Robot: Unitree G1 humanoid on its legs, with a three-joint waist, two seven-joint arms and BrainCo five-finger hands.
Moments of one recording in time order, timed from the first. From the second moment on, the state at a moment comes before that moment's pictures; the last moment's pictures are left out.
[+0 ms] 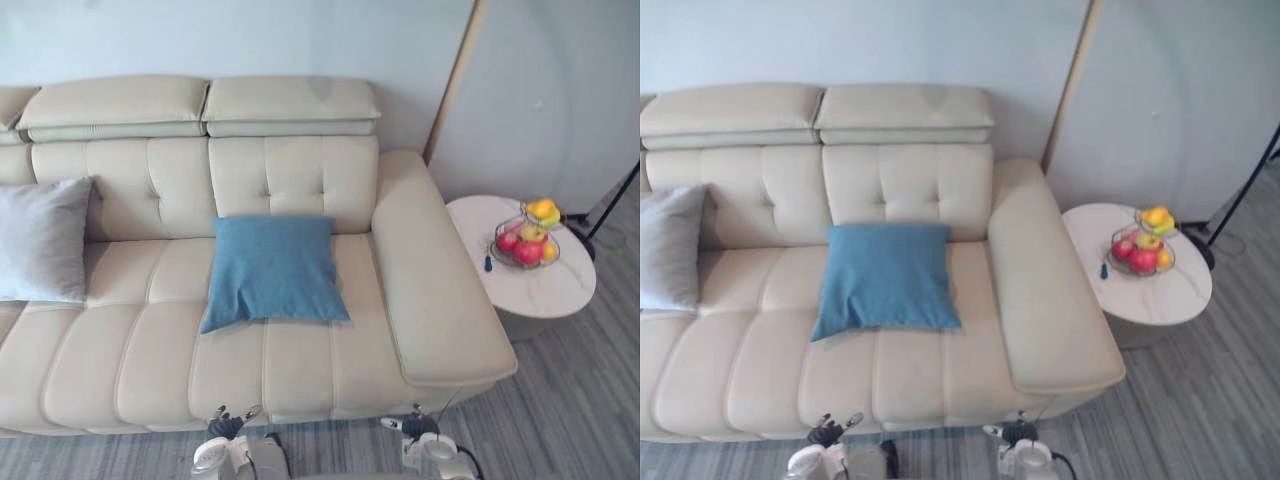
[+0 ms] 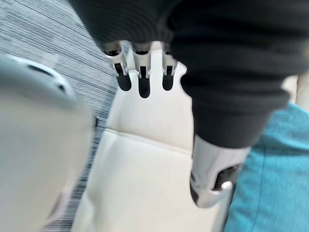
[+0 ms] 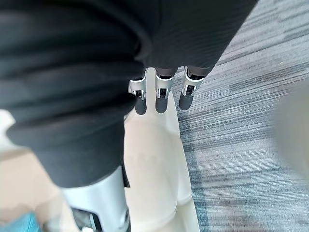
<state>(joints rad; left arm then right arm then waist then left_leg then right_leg) 0.05 0.00 0.25 0.99 -0.10 -0.06 0.10 -0.04 -0.01 -0.20 0.98 -0.12 0.03 -0.16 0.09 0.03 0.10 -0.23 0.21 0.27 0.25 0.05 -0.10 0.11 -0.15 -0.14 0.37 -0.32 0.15</state>
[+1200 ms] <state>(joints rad) 0.04 0.00 0.27 1.06 -0.03 -0.03 0.08 -0.01 -0.03 -0.36 1.04 -0.08 0.03 -0.18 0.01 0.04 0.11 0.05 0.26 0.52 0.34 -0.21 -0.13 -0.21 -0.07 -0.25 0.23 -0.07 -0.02</state>
